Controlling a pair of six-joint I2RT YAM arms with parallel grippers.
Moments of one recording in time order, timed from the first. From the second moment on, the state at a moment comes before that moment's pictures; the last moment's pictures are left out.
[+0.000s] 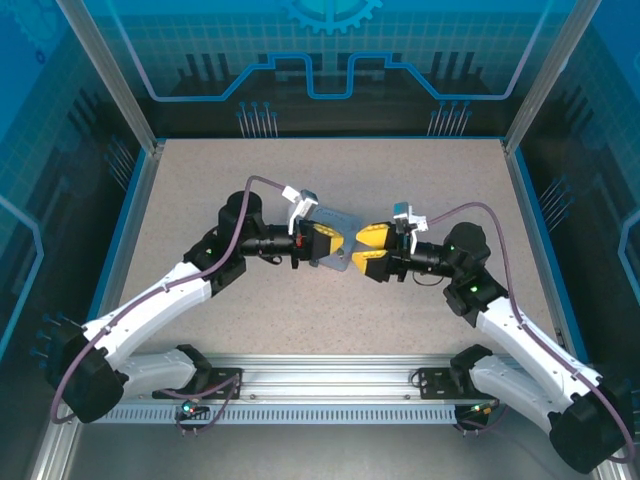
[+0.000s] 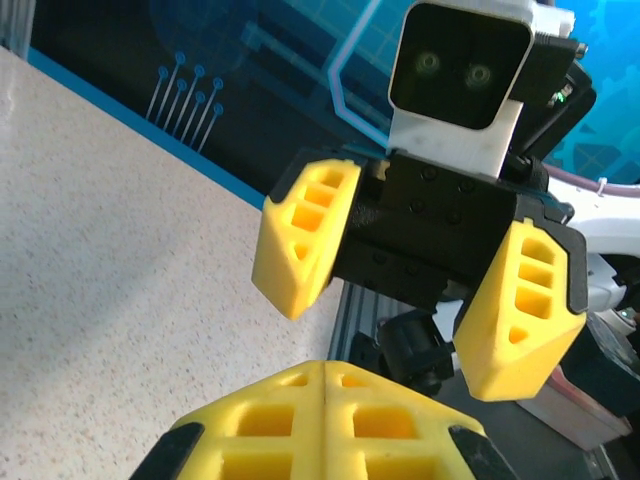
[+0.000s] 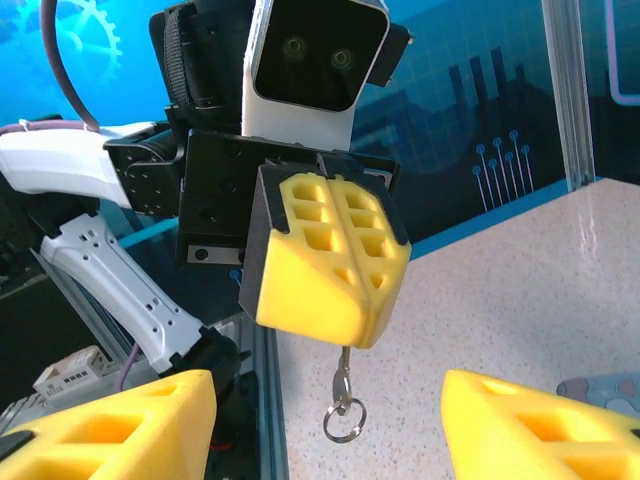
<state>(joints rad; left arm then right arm) -0.61 1.16 0.93 0.07 0.77 -0.41 0.46 0.88 0.60 0.35 -0.87 0.40</state>
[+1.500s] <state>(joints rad) -0.61 1.17 1.00 0.15 0.64 -0.51 0.47 0.93 0.67 0.40 -0.82 0.51</state>
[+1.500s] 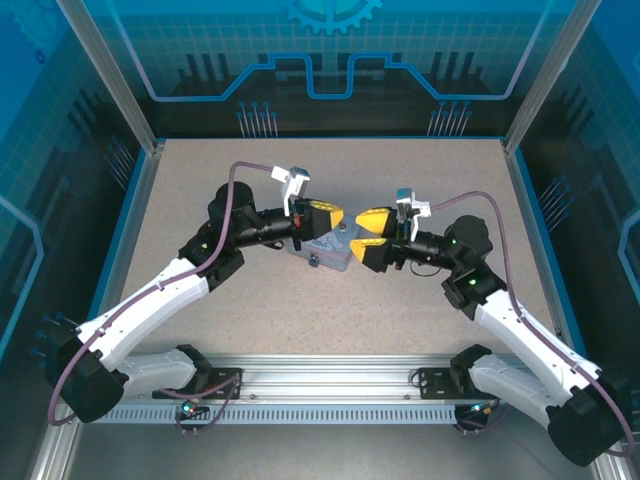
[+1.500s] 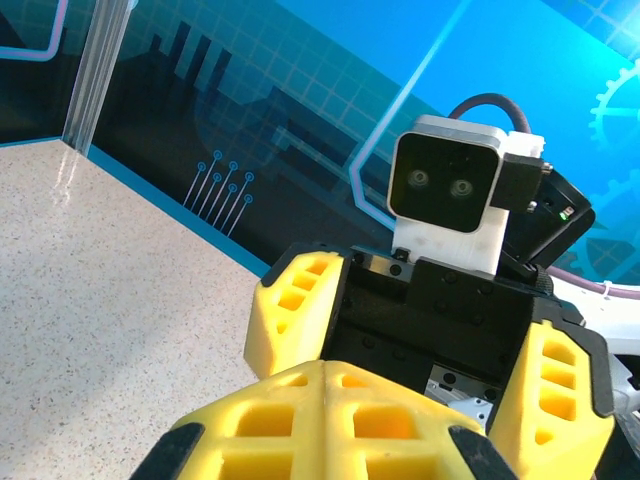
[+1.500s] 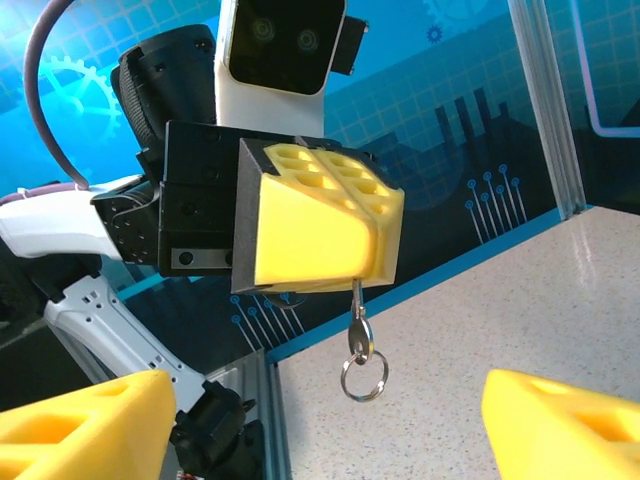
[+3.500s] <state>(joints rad) -0.63 1.16 0.99 0.17 0.64 -0.53 0.52 0.99 0.75 0.32 -0.79 0.45</state>
